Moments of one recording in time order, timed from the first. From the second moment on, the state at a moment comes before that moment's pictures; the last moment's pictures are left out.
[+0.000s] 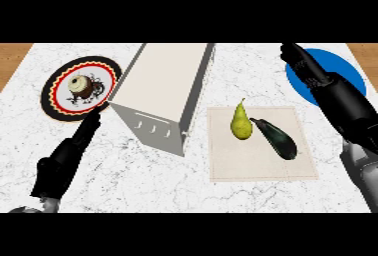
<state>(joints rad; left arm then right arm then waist) -0.03 0.52 -0.35 -1.68 0.17 0.25 0.14 -0.43 -0.48 0.18 -1.70 -0.12 0.09 0.09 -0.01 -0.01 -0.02</state>
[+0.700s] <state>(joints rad) -0.01 0.46 -0.34 -1.51 0.21 0.20 0.09 -0.32 -0.66 -0.04 -1.21 -0.01 0.01 0.34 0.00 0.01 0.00</state>
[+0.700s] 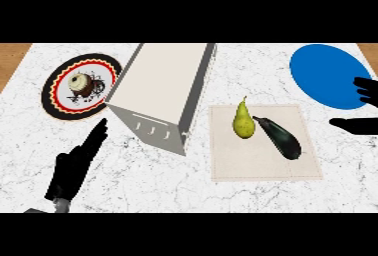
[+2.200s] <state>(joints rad) -0.07 0.38 -0.28 -1.34 0.17 0.10 0.00 -0.78 -0.47 0.47 -1.12 0.27 0.50 0.91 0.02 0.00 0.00</state>
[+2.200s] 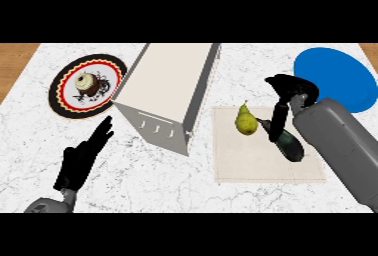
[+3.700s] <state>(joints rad) -0.04 0.31 -0.22 -1.36 0.09 0.07 0.00 -0.67 -0.38 0.47 -1.05 0.51 0.57 0.95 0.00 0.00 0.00</state>
